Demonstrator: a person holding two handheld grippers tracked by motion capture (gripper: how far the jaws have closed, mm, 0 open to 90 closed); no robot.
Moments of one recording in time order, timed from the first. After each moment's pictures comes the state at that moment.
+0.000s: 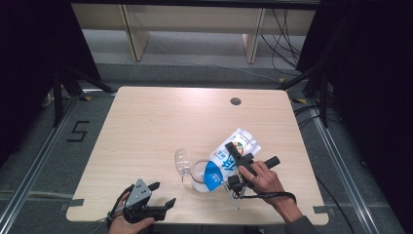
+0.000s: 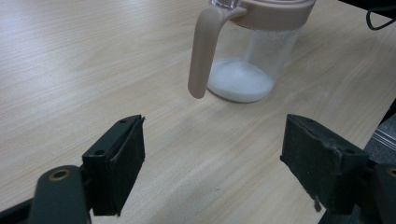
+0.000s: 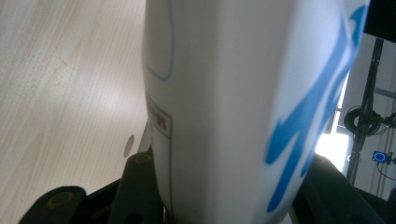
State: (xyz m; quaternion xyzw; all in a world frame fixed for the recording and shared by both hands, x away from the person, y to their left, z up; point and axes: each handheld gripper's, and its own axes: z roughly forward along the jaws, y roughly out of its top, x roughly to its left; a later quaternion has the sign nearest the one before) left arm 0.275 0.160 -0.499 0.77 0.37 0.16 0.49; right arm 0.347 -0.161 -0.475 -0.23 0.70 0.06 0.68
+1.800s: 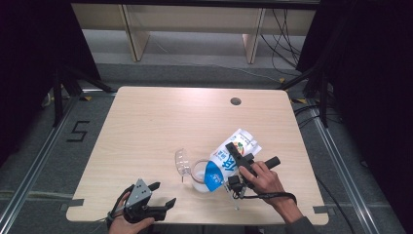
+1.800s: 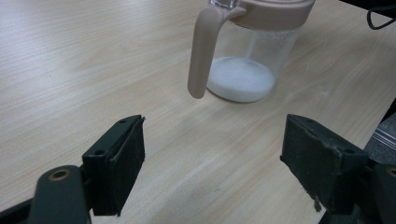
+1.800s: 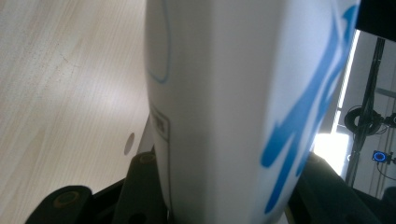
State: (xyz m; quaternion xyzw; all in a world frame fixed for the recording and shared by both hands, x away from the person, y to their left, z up) left arm 0.276 0.159 -0.499 0.77 0.37 0.16 0.49; right arm 0.347 -0.160 -0.472 -0.25 0.69 0.05 0.68
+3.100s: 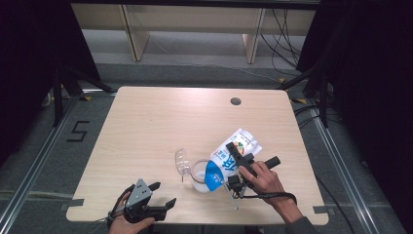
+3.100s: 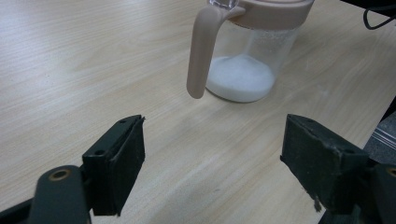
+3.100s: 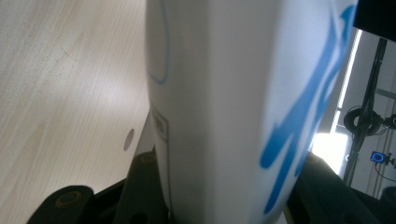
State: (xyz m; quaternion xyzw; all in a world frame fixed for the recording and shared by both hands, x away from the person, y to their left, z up) left arm 0.276 0.159 -0.499 0.77 0.37 0.16 0.49; right arm 0.347 -0.161 -0.475 -0.24 0.70 0.04 0.68
